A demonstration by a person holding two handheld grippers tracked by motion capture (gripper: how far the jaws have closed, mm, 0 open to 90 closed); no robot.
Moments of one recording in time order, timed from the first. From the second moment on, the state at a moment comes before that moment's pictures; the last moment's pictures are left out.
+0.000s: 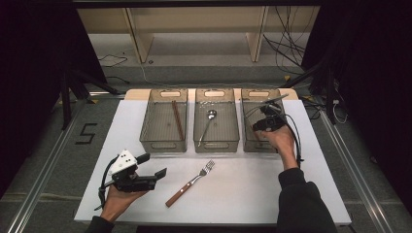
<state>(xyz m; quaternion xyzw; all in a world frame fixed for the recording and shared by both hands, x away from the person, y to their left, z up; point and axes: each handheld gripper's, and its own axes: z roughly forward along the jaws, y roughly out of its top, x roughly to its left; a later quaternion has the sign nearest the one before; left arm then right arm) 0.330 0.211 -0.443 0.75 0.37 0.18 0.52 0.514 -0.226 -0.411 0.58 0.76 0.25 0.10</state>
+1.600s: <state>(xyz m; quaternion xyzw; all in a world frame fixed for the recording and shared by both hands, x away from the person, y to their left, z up) 0.331 0.215 -0.442 0.74 0.38 0.19 0.52 0.380 -0.114 -0.416 0.37 0.82 0.43 0.05</state>
